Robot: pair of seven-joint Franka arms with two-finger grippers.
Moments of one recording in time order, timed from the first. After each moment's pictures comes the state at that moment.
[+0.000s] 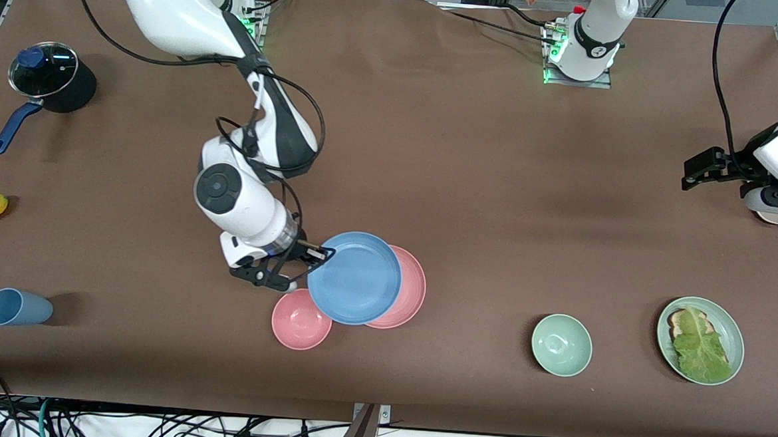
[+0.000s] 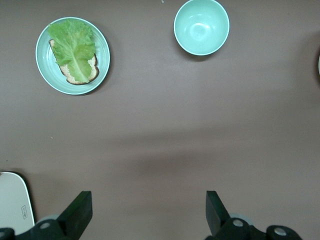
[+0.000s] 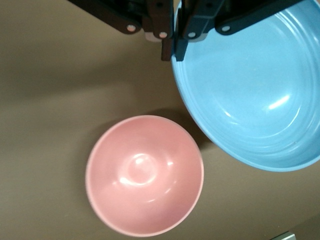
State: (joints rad) left arm 0.00 0.08 0.00 -1.58 0.02 1.63 0.08; right arm 0.47 0.77 0.00 -1.31 0.18 2.27 0.65
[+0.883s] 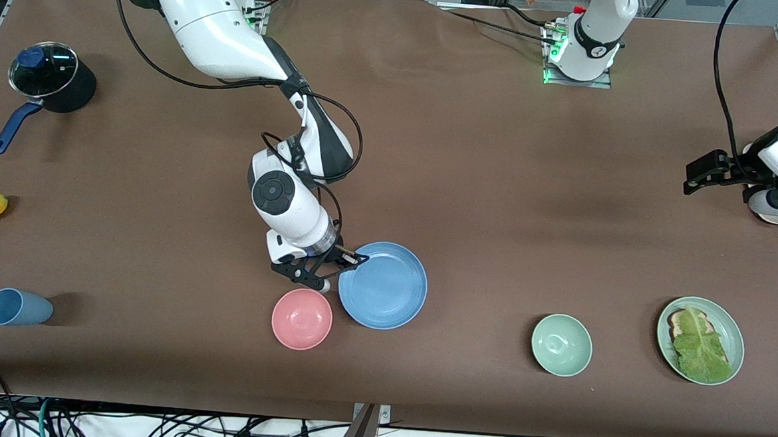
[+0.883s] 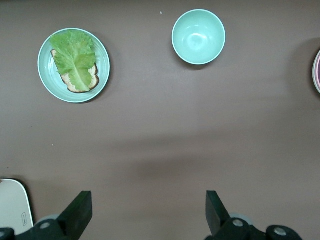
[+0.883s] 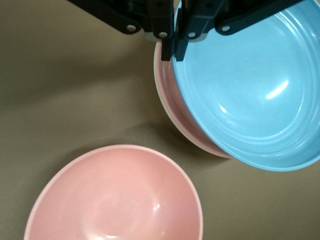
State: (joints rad) left arm 0.00 0.10 0.00 -1.54 0.01 1.63 0.08; right arm 0.54 0.86 -0.01 -1.30 0.18 2.37 0.81
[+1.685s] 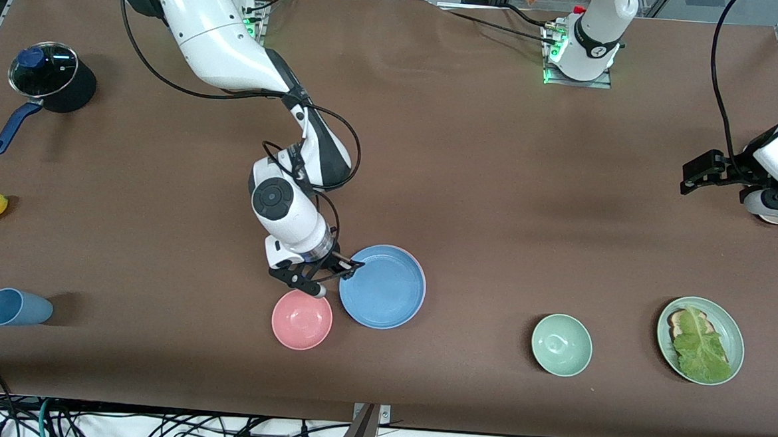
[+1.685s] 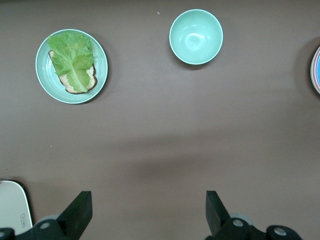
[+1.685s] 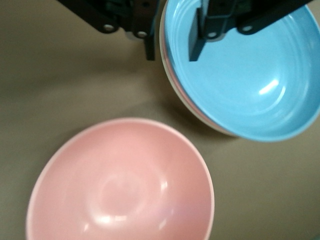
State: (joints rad) left arm -0.01 0.10 0.00 -1.54 0.01 1.63 0.08; right arm 0.53 0.89 -0.02 -1.28 0.18 2.42 0.81
